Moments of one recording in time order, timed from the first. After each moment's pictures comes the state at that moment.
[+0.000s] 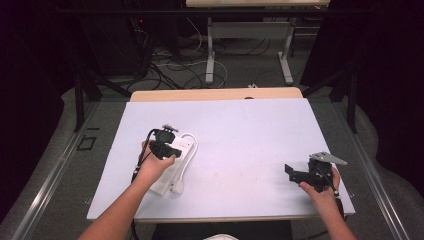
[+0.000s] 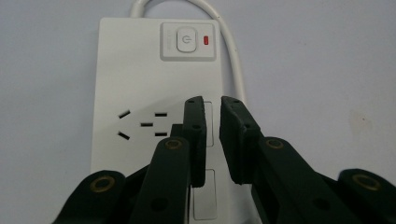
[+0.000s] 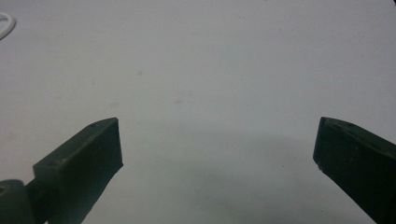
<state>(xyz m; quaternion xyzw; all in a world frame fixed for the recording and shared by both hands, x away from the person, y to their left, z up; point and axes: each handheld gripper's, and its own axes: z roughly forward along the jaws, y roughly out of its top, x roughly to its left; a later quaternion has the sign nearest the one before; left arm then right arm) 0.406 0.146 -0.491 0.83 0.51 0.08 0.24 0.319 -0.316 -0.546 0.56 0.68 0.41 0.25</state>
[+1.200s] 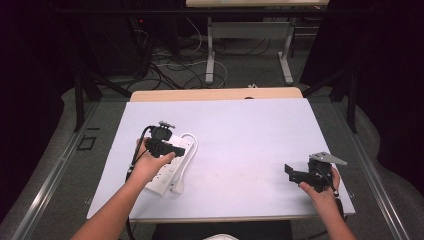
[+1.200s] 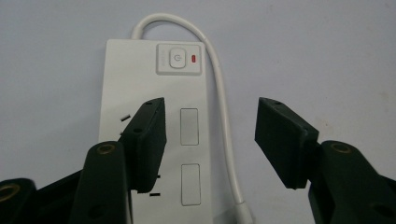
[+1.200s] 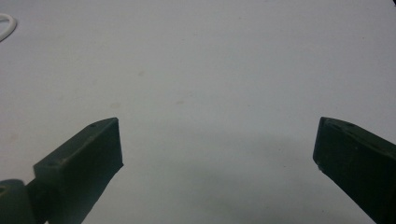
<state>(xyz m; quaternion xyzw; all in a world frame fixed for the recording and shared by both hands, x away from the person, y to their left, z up) 0.395 0.149 -0.466 0.82 0.51 0.09 0.26 0.318 -0.315 -0.546 0.56 0.68 0.41 0.25</state>
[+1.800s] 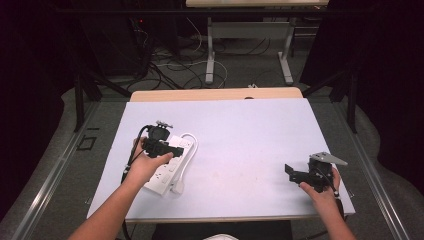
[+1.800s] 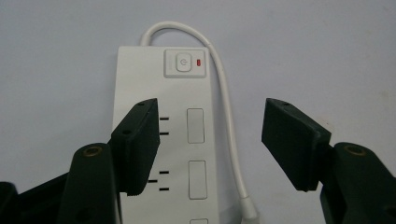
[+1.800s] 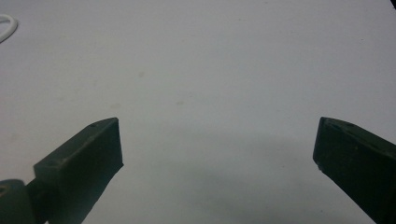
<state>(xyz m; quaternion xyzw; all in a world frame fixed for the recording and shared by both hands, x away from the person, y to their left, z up) 0.389 0.156 -0.459 0.81 0.50 0.10 0.27 0.318 -0.316 -0.545 0.56 0.68 0.41 0.26</state>
